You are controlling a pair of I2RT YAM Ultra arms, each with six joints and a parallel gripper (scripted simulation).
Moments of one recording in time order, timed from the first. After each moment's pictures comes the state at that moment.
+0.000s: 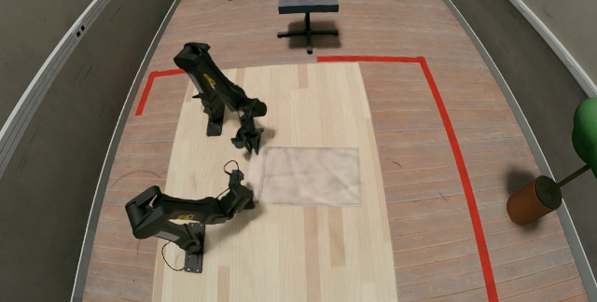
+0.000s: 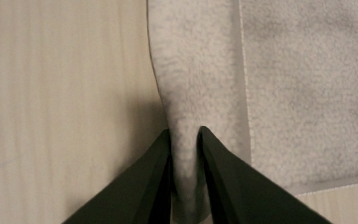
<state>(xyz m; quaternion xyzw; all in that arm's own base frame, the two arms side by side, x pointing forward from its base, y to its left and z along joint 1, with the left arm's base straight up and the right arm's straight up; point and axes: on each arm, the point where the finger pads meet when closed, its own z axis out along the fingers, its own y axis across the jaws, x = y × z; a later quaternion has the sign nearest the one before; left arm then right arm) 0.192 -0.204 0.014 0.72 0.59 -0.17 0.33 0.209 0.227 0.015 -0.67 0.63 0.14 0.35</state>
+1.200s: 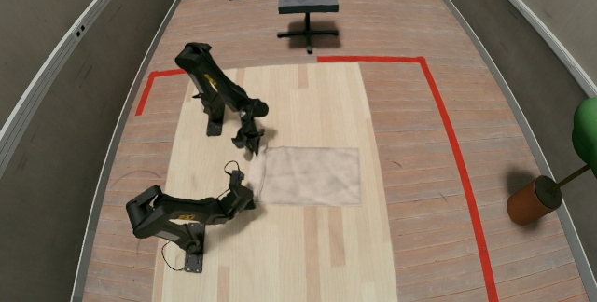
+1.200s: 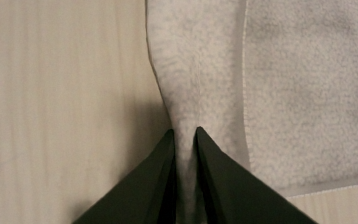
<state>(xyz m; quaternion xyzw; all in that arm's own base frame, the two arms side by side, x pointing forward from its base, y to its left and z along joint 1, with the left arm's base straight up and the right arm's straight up) 0.195 -0.208 0.016 0.72 0.58 -0.18 0.33 0.211 0.227 0.015 -0.67 0.63 0.15 0.35</state>
